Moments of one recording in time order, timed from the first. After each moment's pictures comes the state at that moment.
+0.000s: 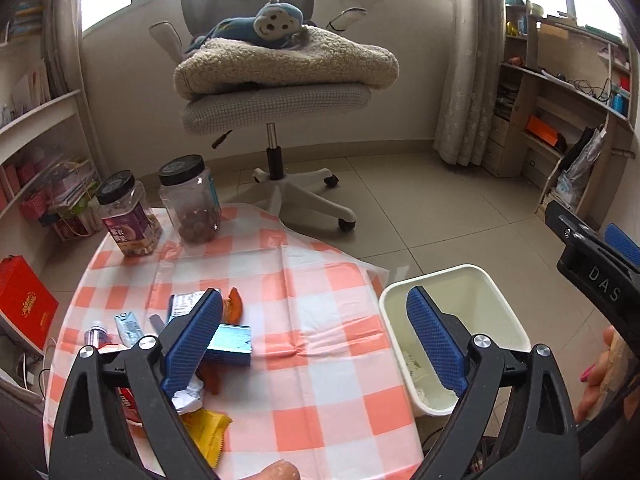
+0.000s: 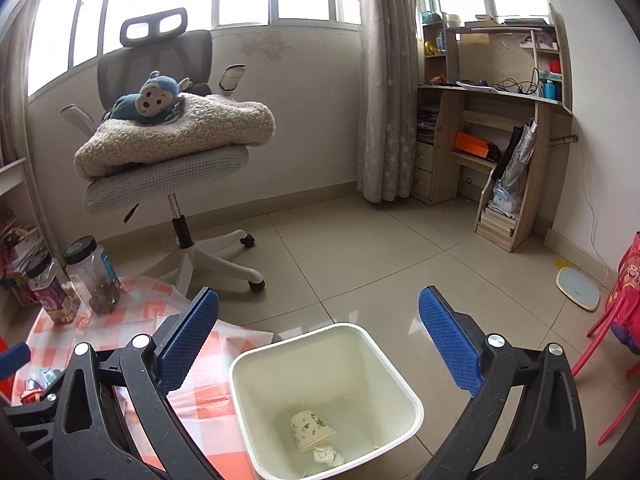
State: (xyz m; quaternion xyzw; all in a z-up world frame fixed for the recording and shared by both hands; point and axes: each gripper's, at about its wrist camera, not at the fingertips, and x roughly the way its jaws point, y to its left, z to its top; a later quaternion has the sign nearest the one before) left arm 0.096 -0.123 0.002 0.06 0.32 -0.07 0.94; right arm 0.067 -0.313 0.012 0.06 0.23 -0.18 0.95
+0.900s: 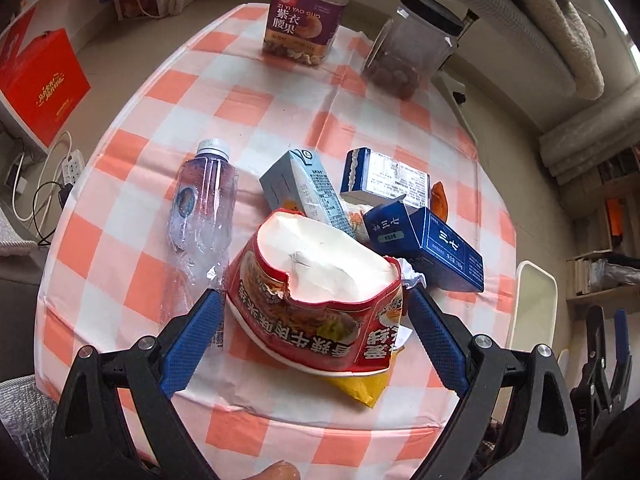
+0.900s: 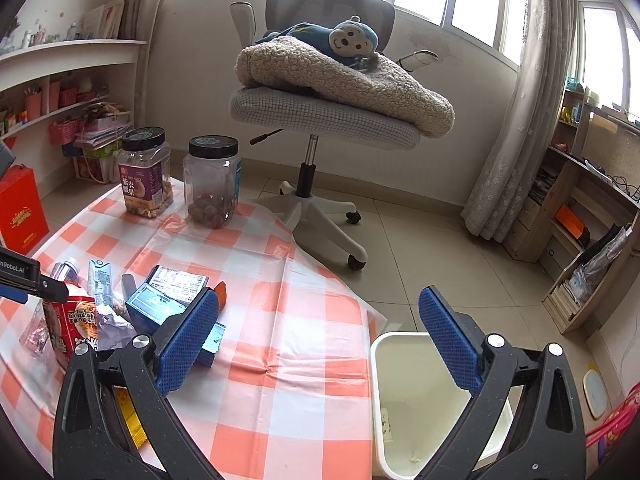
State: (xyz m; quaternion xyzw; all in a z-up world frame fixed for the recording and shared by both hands) left arm 0.148 0.130 -0.084 -0.17 0.58 0.04 0.80; right arm 0.107 -0.124 -0.024 -0.11 0.27 -0.02 0.96
